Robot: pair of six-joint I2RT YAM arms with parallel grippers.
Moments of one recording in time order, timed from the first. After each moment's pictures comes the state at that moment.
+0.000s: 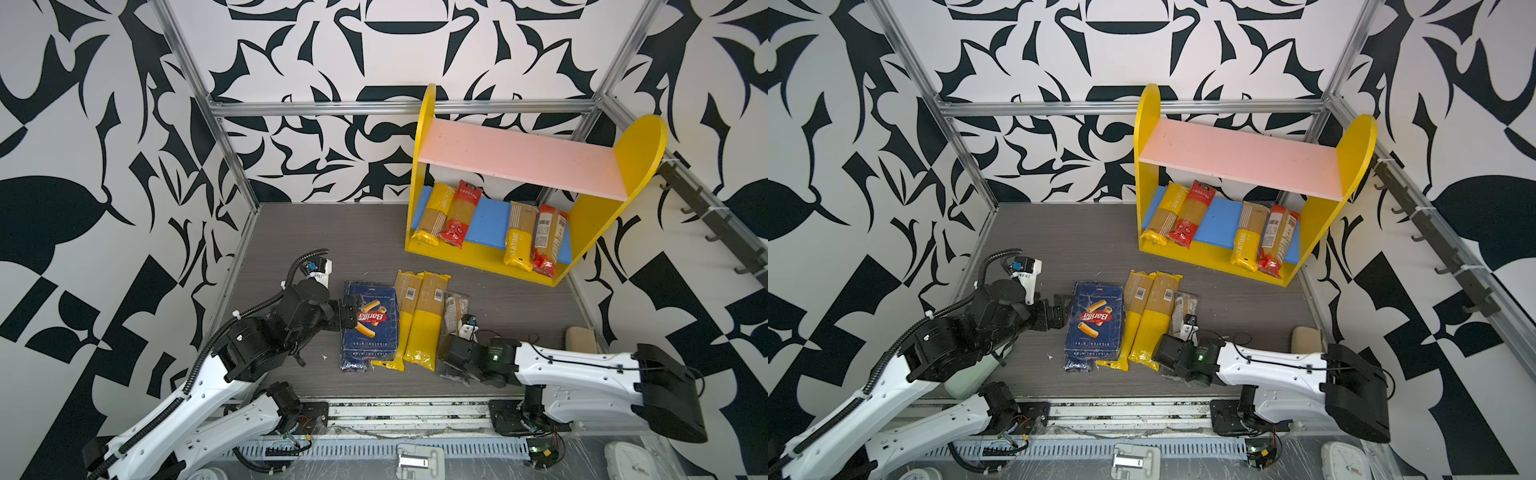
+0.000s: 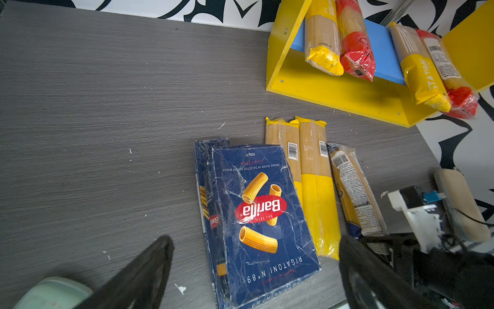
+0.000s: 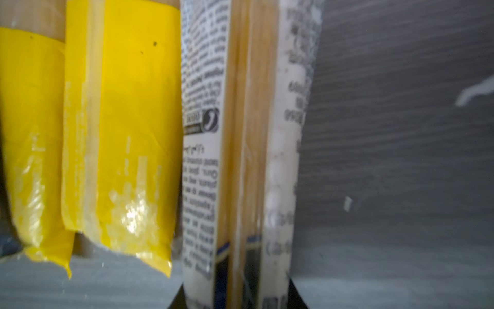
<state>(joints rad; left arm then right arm) -0.87 0.77 1.01 -0.90 -0.32 -0.57 1.16 1.08 0.55 -0.72 0.25 1.29</state>
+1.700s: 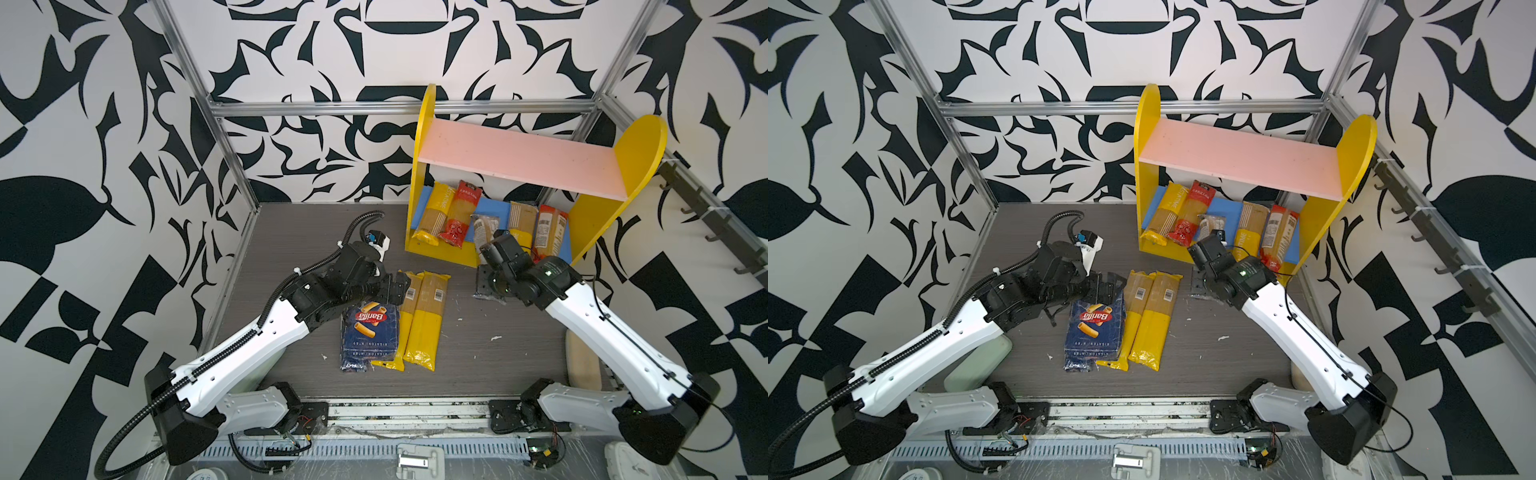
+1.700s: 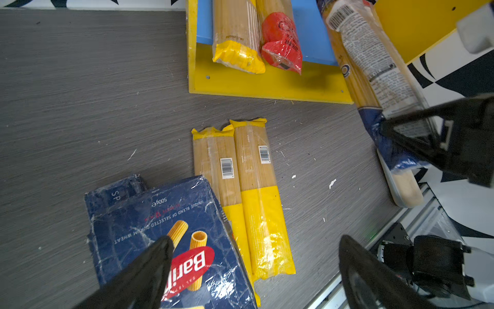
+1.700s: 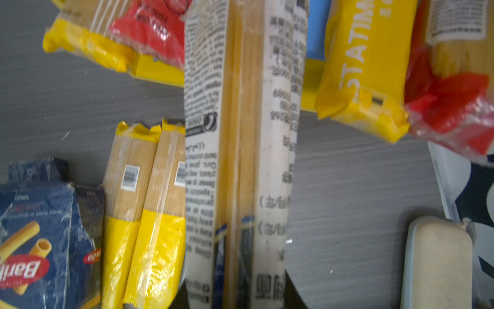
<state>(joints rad) -0.87 1.20 1.21 -0.67 -0.05 -0.47 0.51 1.22 1.26 -1.06 0.28 0.57</state>
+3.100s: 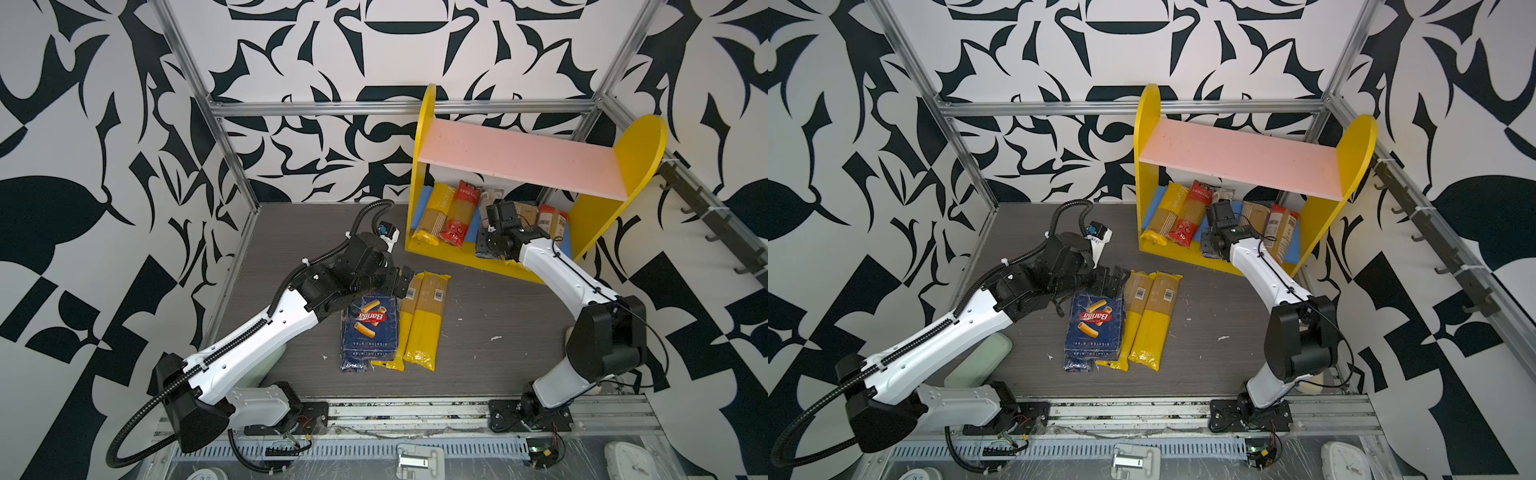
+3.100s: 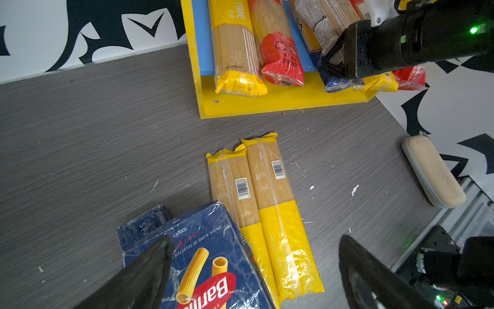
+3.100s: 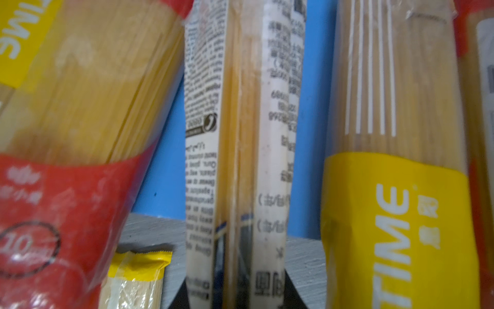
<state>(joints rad) -0.87 1.27 1.29 -0.67 -0.12 -0.32 0.20 1.61 1.34 -0.61 0.23 0.31</state>
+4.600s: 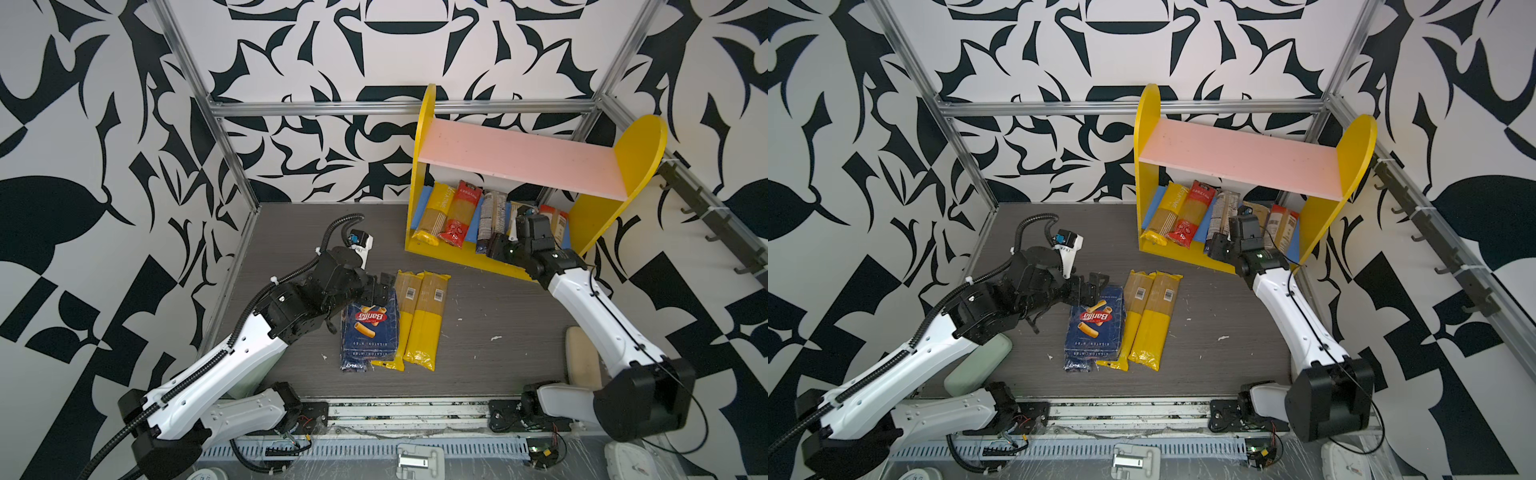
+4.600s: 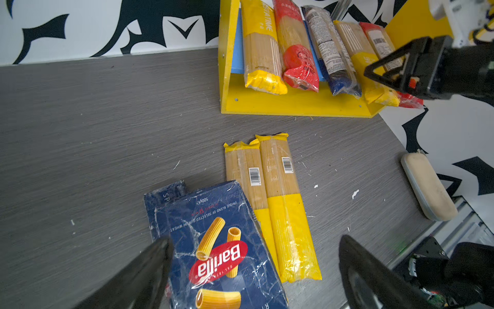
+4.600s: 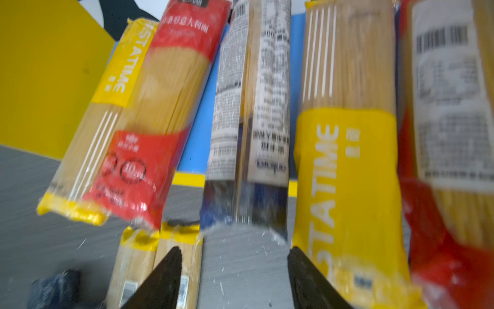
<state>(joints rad) -0.87 1.03 1.17 -0.74 -0.20 -0.43 0.16 1.22 1.08 -0.60 0.02 0.43</state>
